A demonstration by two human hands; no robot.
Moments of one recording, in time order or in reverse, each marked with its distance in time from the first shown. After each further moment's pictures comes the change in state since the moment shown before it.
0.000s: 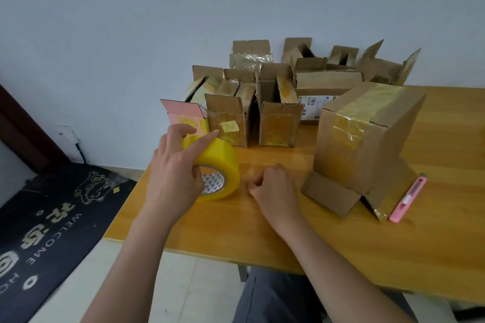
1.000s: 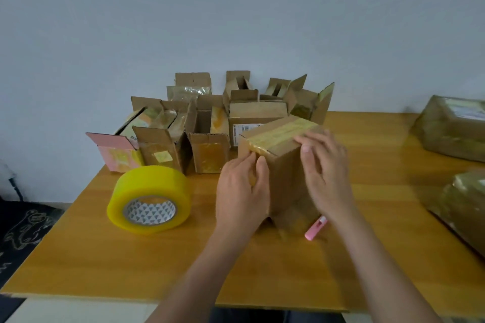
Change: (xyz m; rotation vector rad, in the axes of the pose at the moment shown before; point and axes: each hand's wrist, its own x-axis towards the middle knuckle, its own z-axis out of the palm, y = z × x) left_hand 0.026 0.212 0.065 -0.597 0.059 -0.122; right_hand 0.017 0.120 -0.173 0.037 0.456 -0.259
